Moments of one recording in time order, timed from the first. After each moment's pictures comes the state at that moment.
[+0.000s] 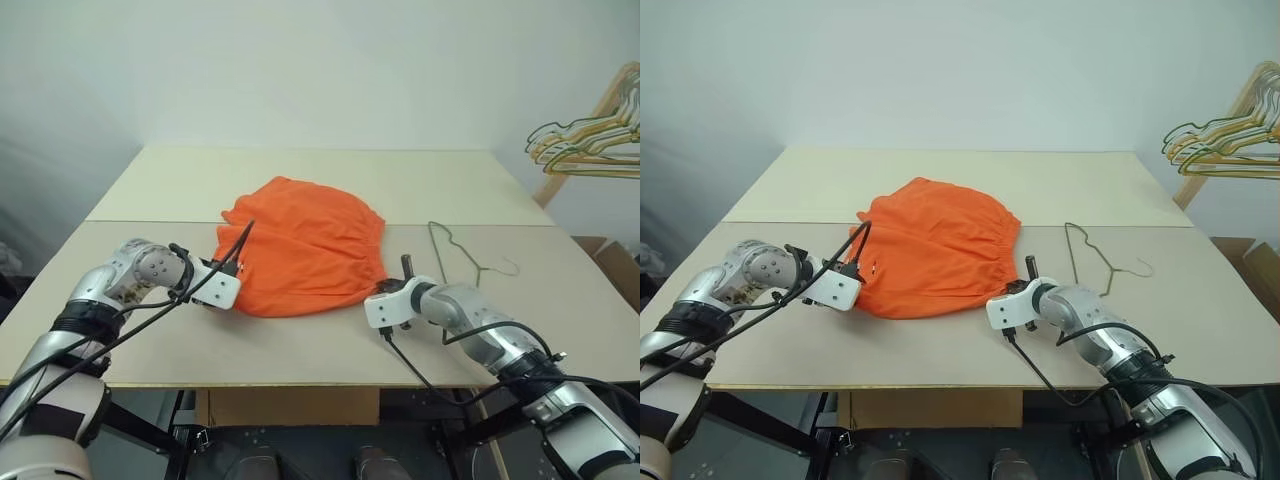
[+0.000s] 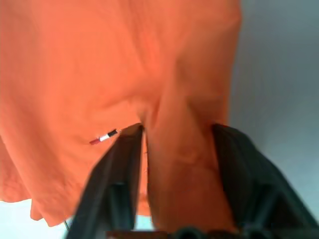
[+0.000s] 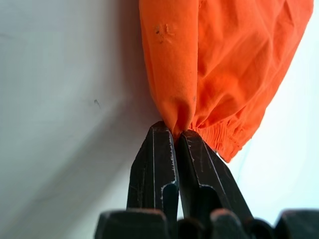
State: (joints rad) left arm -0.76 0.82 -0.42 0.67 0.45 -0.57 -1.07; right arm -0.52 -0.65 0.53 0.15 -0.74 -0.08 0.59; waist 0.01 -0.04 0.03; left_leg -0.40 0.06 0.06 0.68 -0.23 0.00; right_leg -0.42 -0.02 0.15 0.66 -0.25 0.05
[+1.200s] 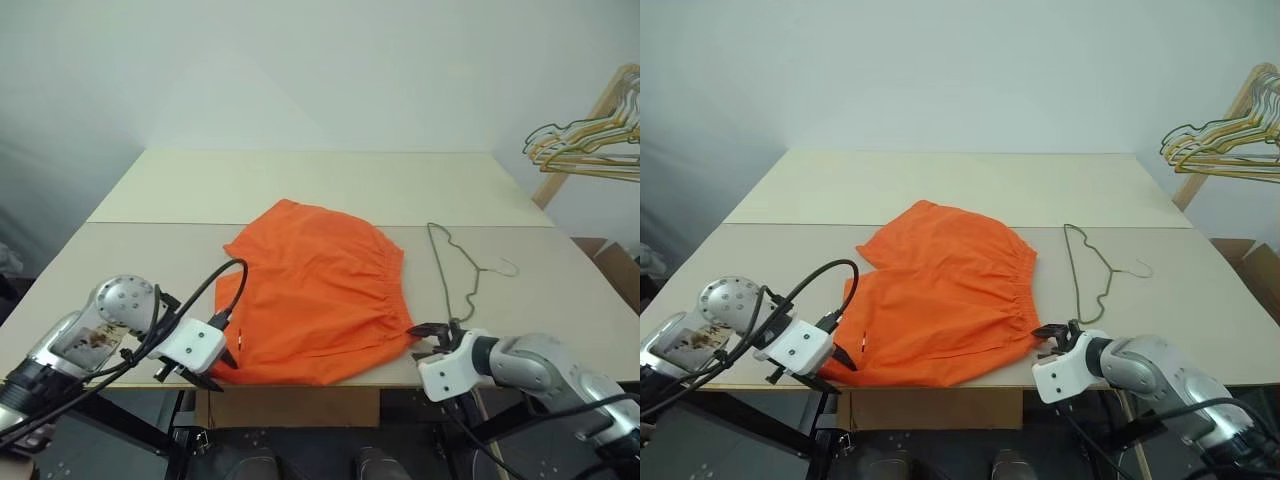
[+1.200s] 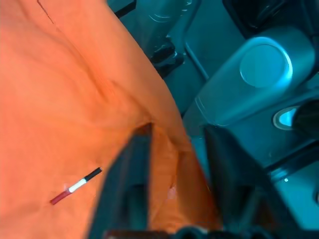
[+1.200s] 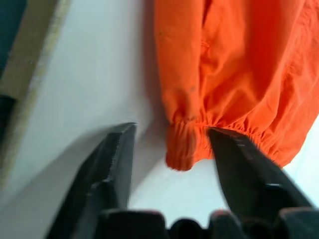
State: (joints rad) left arm -0.36 1.11 -0.35 -0.05 -0.19 -0.20 -1.61; right arm 0.01 -1.01 0.23 -0.29 -0.46 -0.29 0.75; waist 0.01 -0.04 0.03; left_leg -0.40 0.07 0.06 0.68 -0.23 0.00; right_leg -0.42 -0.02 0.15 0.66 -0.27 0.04
